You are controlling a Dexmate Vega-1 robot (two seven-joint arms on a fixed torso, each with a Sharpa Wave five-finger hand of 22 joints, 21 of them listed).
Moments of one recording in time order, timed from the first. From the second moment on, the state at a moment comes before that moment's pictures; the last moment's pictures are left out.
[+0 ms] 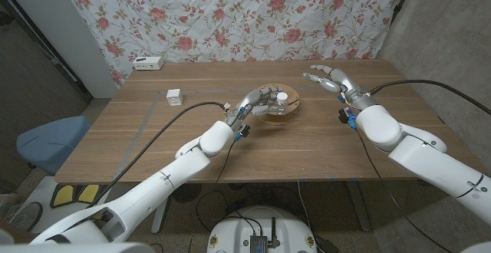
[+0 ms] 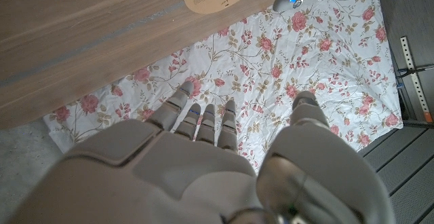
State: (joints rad) left arm 0.80 0.48 0.68 -1.55 0.00 -0.25 0.13; left_hand 1.18 0.02 0.20 -0.13 0.18 0.46 -0.05 0.19 0.17 0.80 -0.16 0.20 0.18 0.81 -0.09 0.18 0.16 0.40 -0.04 0.19 0.17; right arm -1.14 -0.94 -0.28 -2.20 0.13 -0.33 -0.30; right_hand 0.42 0.06 0.25 -0.13 0.20 0.24 -0.04 0.21 0.19 0.11 0.03 0.19 0.19 0.04 0.00 0.19 0.18 0.28 0.00 0.19 0.17
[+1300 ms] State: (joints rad) left arm 0.74 0.44 0.70 -1.47 -0.01 -0.27 0.11; left_hand 1.17 0.03 0.21 -0.13 0.18 0.46 -0.05 0.19 0.17 0.81 -0.16 0.20 0.18 0.83 -0.10 0.18 0.16 0.39 -0.04 0.18 0.16; right arm -0.90 -1.05 -0.44 -2.36 -0.01 -0.67 -0.09; right_hand 0.51 0.02 0.28 -0.17 0.21 0.30 -0.03 0.22 0.20 0.10 0.06 0.20 0.19 0.07 0.03 0.20 0.19 0.30 0.01 0.19 0.17
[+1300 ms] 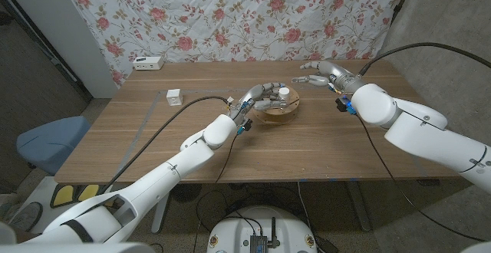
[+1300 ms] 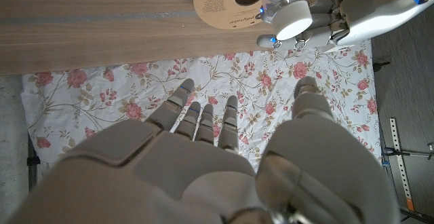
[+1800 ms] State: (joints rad) left arm 0.74 0.44 0.69 -1.49 -0.03 -0.23 0.12; left_hand 1.17 0.03 0.21 -0.13 0.18 0.46 -0.05 0.19 0.17 0.82 -0.15 0.19 0.18 0.84 -0.11 0.18 0.16 0.39 -0.05 0.18 0.16; right arm -0.81 -1.07 -0.51 -2.38 -0.06 -0.78 0.03; right_hand 0.53 0.00 0.28 -0.17 0.21 0.33 -0.03 0.23 0.20 0.09 0.07 0.20 0.19 0.06 0.04 0.20 0.19 0.30 0.01 0.19 0.17
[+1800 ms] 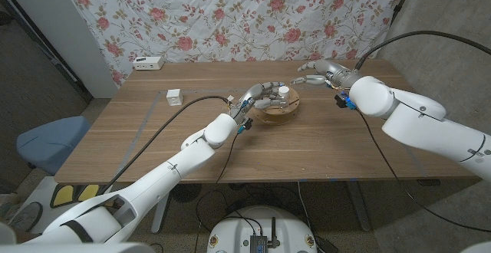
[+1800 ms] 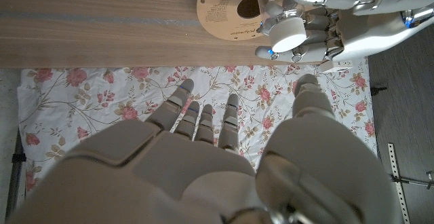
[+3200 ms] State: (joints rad) left arm 0.70 0.44 0.72 -1.48 -0.03 -0.20 0.07; left_hand 1.15 0.03 0.23 -0.13 0.18 0.47 -0.05 0.19 0.17 0.82 -0.16 0.19 0.18 0.85 -0.11 0.17 0.16 0.38 -0.04 0.18 0.16; right arm -0.57 -1.05 -0.76 -2.40 -0.29 -0.90 0.28; right_hand 0.61 -0.01 0.31 -0.18 0.20 0.43 -0.07 0.26 0.22 0.08 0.06 0.20 0.20 0.06 0.05 0.20 0.19 0.31 0.03 0.19 0.17
